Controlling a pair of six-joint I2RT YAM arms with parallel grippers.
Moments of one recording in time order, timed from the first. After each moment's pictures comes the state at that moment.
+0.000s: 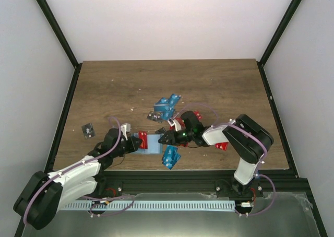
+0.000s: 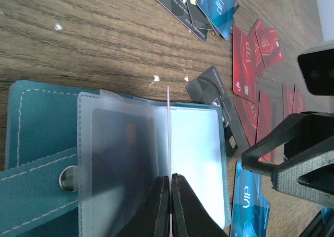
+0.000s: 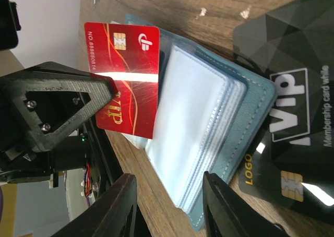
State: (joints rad) left arm -0.54 0.96 0.16 0.15 0.23 -0.81; right arm 0.72 1.75 0.65 0.41 -0.75 0.76
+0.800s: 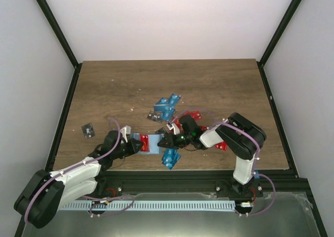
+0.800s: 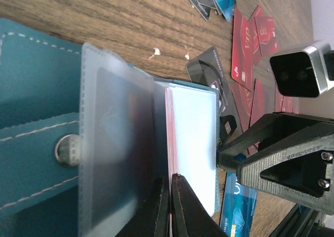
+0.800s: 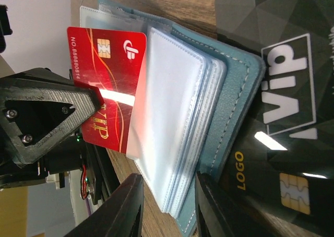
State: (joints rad) left arm -0.54 0.97 0.11 0.22 0.30 -0.89; right arm 0.75 1.83 0.62 0.52 -0.74 0.84
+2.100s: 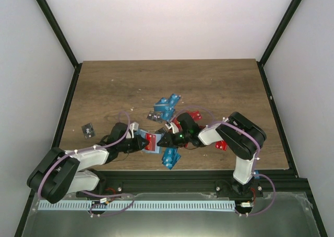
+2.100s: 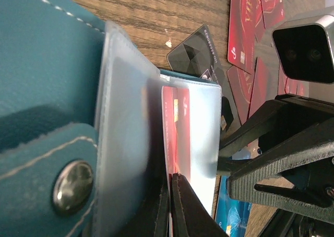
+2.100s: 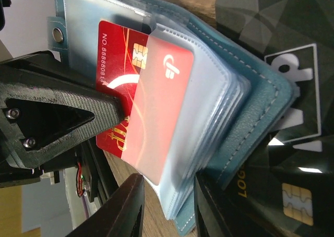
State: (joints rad) left arm -0.53 1.26 0.25 0.26 0.44 -0.82; right arm 0.75 1.83 0.67 0.41 -0.74 0.79
